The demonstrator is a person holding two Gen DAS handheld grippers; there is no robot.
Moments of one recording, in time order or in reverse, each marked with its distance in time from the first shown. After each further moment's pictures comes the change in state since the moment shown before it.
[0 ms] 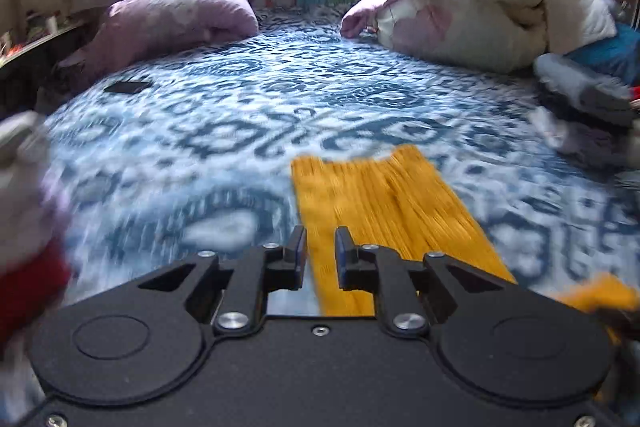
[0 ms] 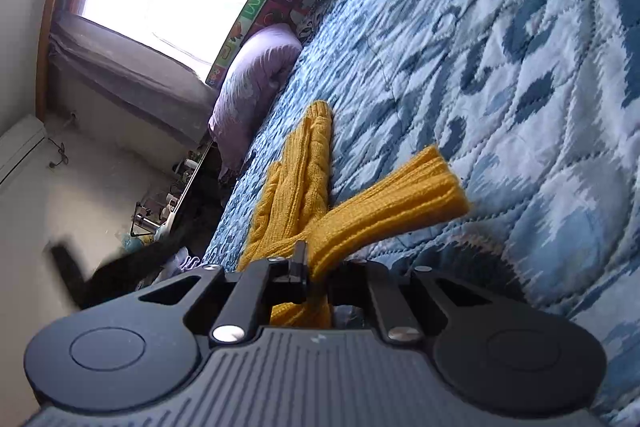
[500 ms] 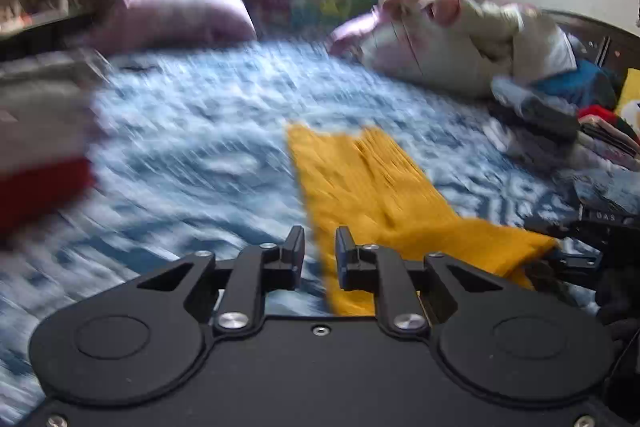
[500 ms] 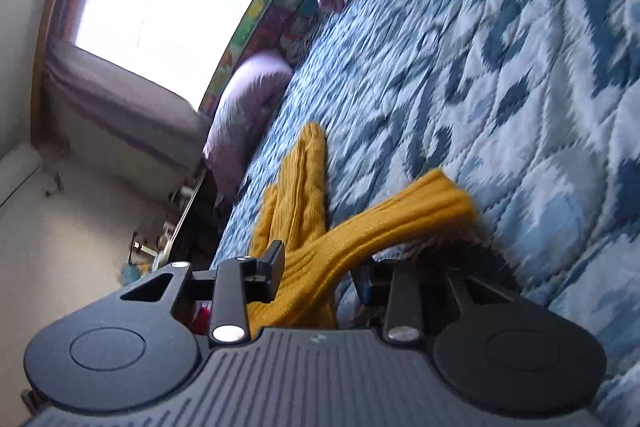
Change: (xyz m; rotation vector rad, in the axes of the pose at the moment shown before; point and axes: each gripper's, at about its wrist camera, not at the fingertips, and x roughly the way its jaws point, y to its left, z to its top) left arm -0.076 0.037 -0.064 -0.071 -0.102 -0.088; right arm -0.014 0.003 -0.007 0.045 -0.094 -0.048
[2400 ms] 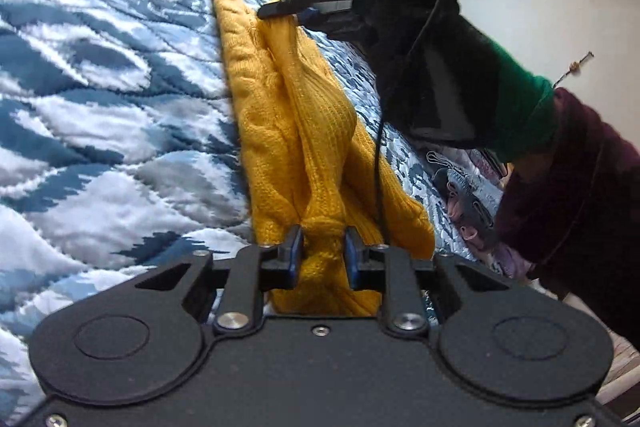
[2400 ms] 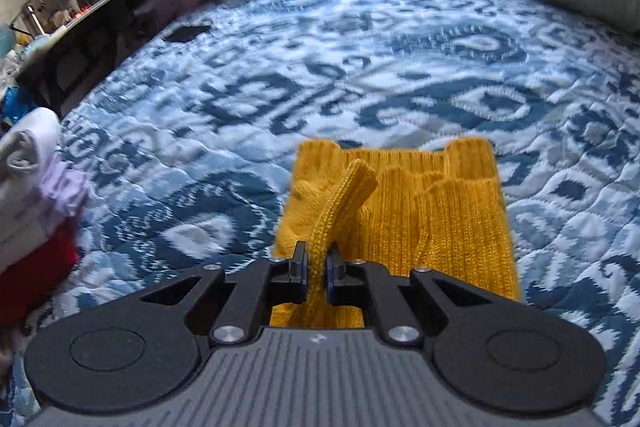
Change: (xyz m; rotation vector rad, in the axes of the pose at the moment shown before) left arm 0.064 0.052 -0.062 -0.395 0.298 -0.563; right arm 0.293 0.207 -0.013 -0.660 0.385 -0.436
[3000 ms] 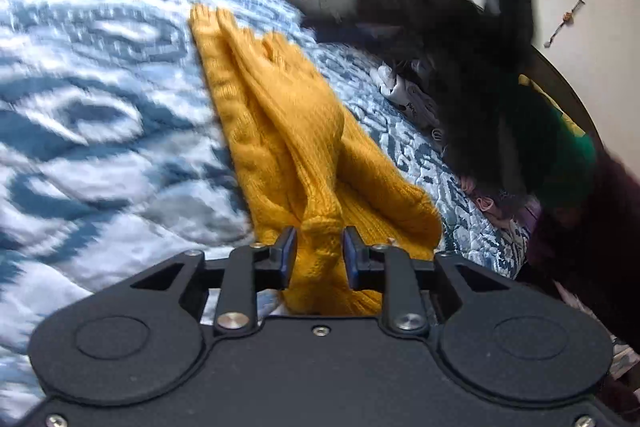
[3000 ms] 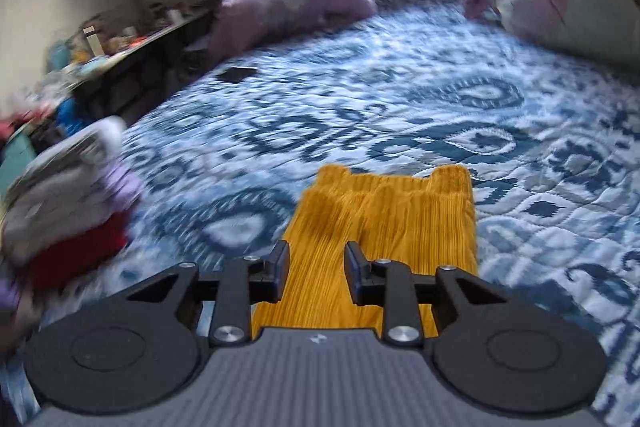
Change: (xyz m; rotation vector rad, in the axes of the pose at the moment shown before) left arm -0.022 -0.016 0.013 0.148 -0.041 0.066; right arm -0.104 -0.020 -0.061 -0.147 -0.204 0.124
